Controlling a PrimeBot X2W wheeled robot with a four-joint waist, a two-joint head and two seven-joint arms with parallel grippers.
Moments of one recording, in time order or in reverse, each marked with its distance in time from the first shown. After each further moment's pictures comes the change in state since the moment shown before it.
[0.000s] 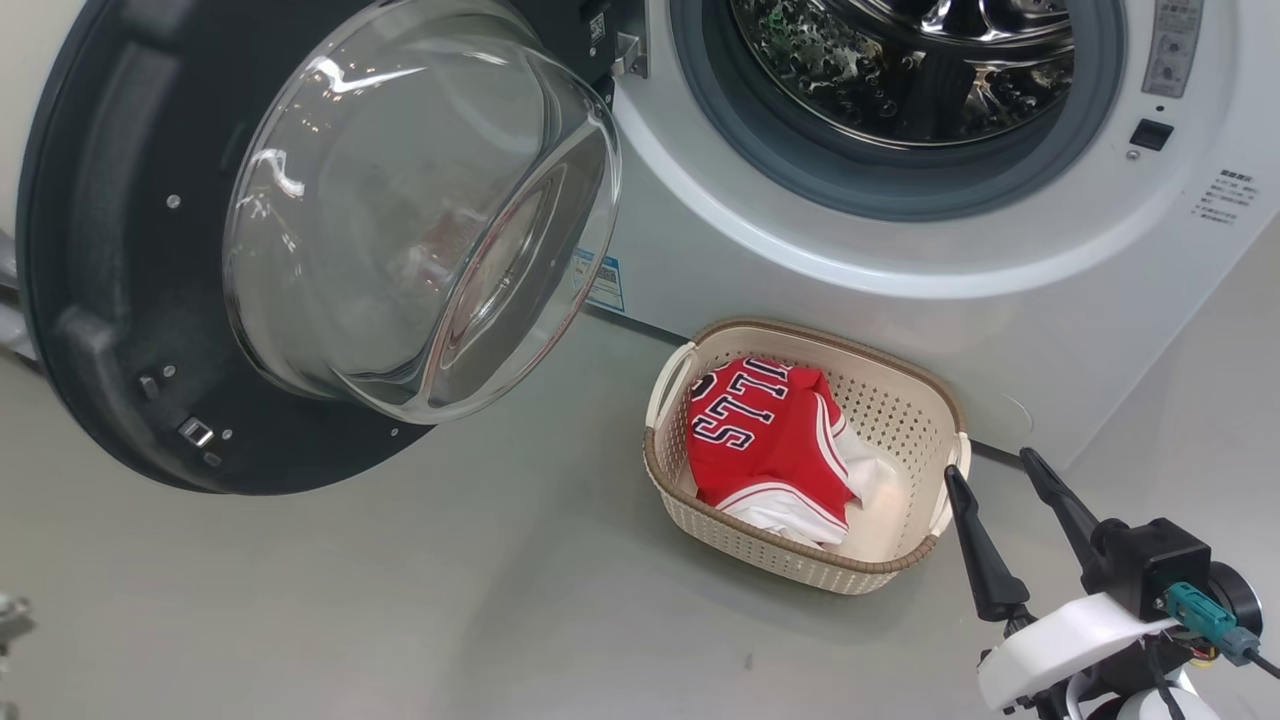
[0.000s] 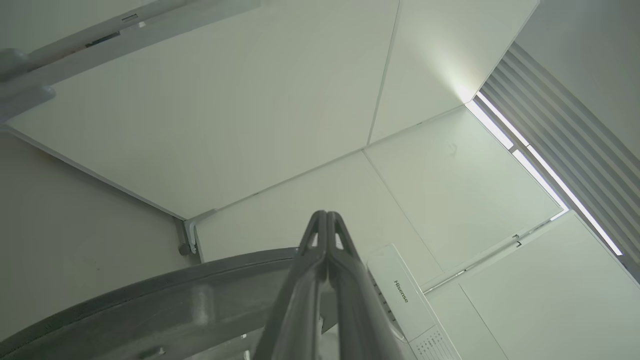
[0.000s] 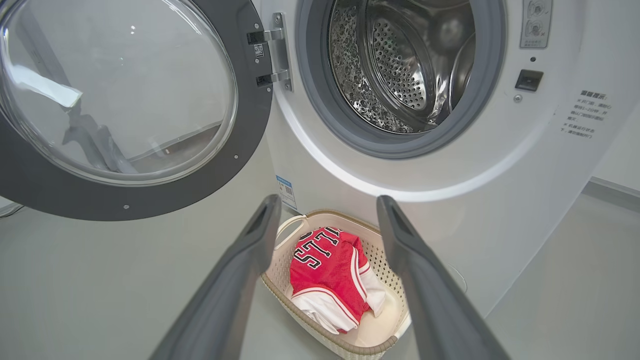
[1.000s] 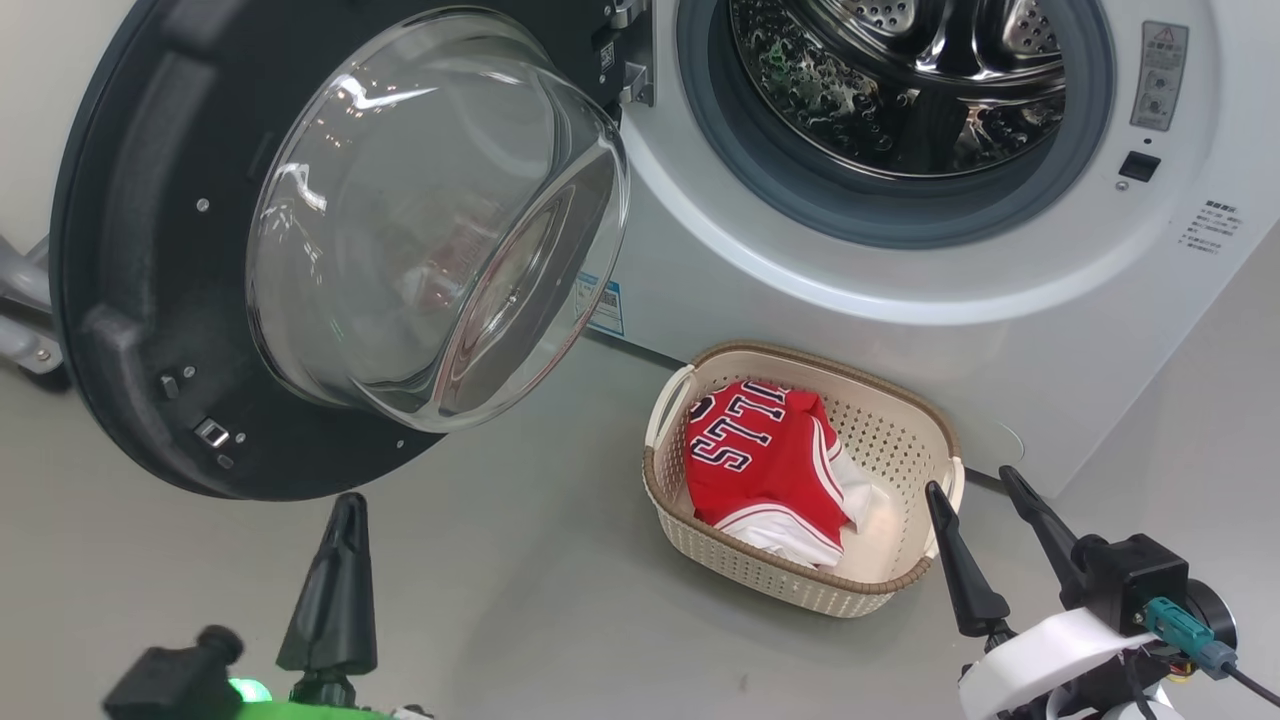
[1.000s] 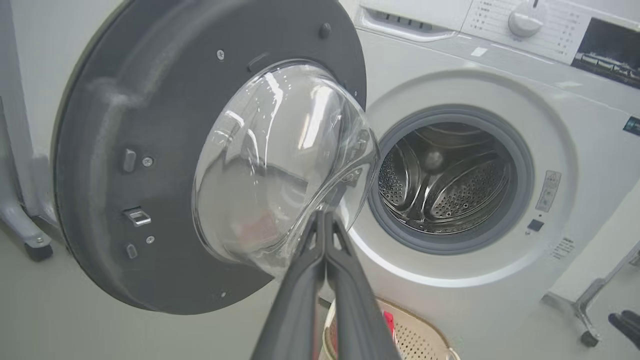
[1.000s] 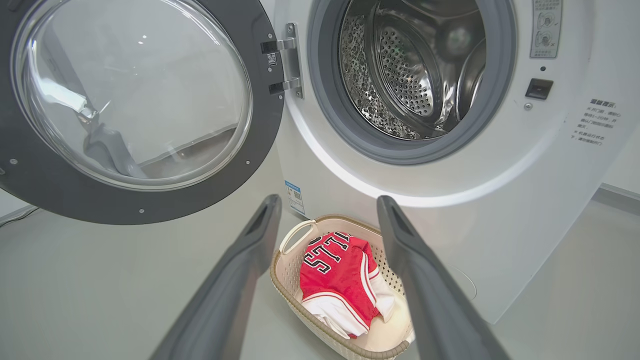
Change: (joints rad) left arm 0.179 -0.091 -0.471 0.098 1.137 0.048 0.062; right arm 0.010 0.031 0.017 0.025 0.001 0.000 -0.014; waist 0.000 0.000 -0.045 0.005
